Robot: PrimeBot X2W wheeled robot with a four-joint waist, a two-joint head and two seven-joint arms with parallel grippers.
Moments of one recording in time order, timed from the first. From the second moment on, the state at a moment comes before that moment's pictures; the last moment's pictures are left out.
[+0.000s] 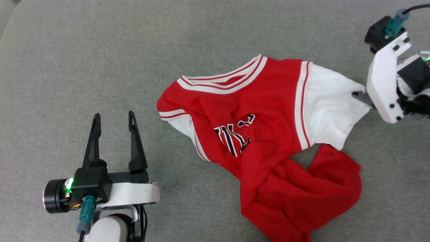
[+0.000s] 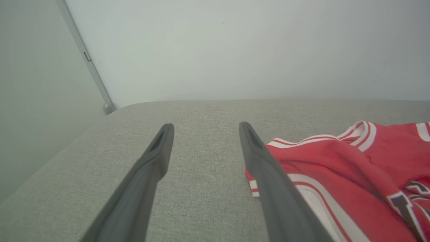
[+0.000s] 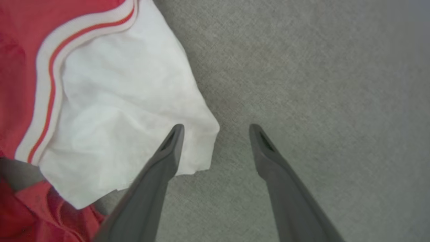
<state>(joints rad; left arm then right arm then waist) -0.11 0.13 -0.16 -0.11 -0.12 0.25 -0.26 -1.09 -0.71 0.92 0.40 0.84 0.13 0.87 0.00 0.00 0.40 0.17</state>
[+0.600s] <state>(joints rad) -0.09 0.08 -0.08 -0.08 -0.07 0.19 -0.26 -1.08 -0.70 1.09 0.47 0.90 0.13 0.52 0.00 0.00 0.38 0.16</state>
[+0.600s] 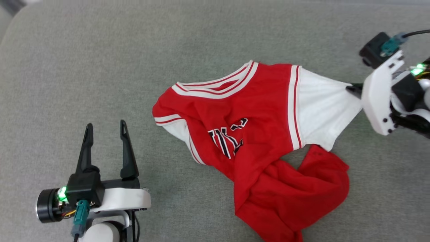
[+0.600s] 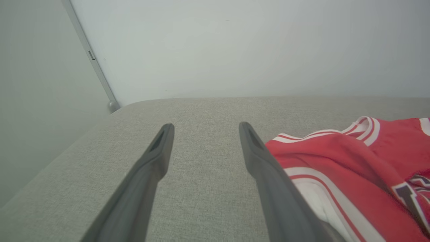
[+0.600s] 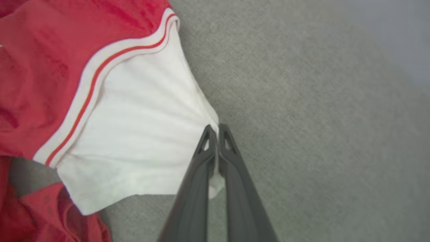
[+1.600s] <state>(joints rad) -0.05 0.10 -0.01 0.00 -0.05 0.13 -0.26 -0.71 -0.88 0.96 0.56 1.02 0.13 0.24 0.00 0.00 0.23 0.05</state>
